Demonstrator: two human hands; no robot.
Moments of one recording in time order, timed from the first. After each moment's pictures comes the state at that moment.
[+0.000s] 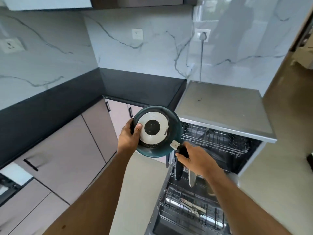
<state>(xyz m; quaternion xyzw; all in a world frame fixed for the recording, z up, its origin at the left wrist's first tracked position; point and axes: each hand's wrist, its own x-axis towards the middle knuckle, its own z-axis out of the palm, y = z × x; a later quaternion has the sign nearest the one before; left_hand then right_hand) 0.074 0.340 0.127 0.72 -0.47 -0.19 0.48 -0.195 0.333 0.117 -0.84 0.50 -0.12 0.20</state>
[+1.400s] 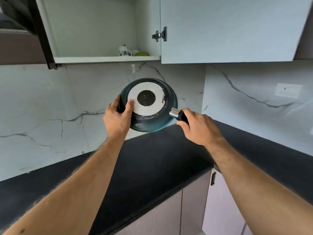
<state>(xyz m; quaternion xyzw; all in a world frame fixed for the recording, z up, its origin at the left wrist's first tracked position) 0.700 0.234 0.334 0.70 -0.26 0.17 0.64 0.503 0.053 0.322 -0.91 0.16 -0.36 -0.08</state>
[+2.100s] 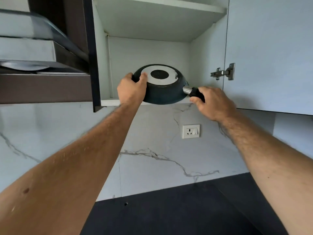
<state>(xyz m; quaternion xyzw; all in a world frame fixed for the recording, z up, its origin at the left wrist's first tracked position) 0.887 0.217 0.547 0.71 -0.19 0.31 0.61 0.768 -0.001 0.515 -0.88 0.05 -0.46 0.04</state>
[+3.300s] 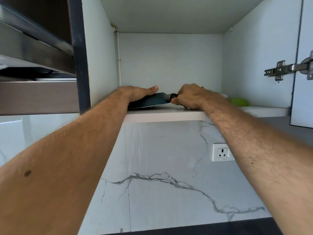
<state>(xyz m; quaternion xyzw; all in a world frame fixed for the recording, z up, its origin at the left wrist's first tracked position) 1.051 0.216 0.592 0.93 -0.08 0.08 0.35 0.991 0.018 0.582 -0.96 0.03 -0.25 0.11</state>
